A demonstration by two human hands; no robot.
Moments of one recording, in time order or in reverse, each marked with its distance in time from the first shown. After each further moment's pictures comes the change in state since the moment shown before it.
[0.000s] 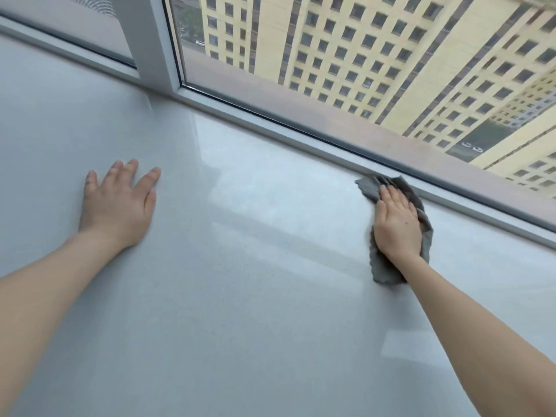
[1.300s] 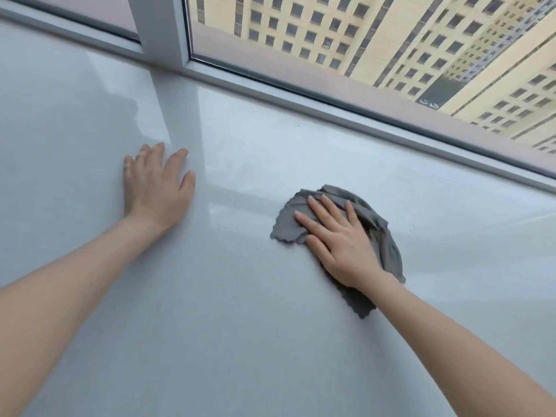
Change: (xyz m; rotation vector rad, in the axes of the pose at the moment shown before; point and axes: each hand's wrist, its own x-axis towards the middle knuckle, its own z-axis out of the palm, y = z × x) left_hand 0.010 -0.022 -0.003 -0.286 -0.028 0.119; right_hand -0.140 -0.137 0.023 -0.101 -0.179 -0.483
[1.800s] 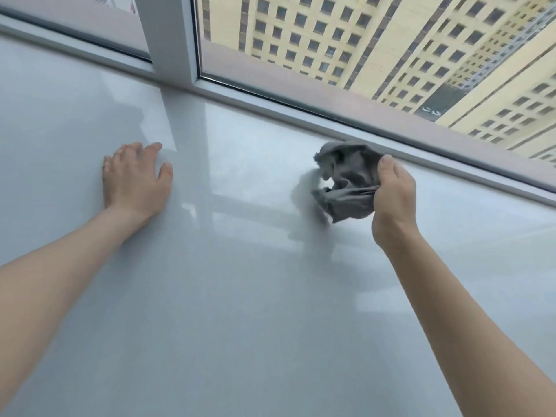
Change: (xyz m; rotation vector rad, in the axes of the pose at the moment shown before) left_hand 0.033 -0.034 -0.017 -0.033 0.058 -0.117; right_hand 0.064 -0.011 -0.099 1.228 0.646 0.724
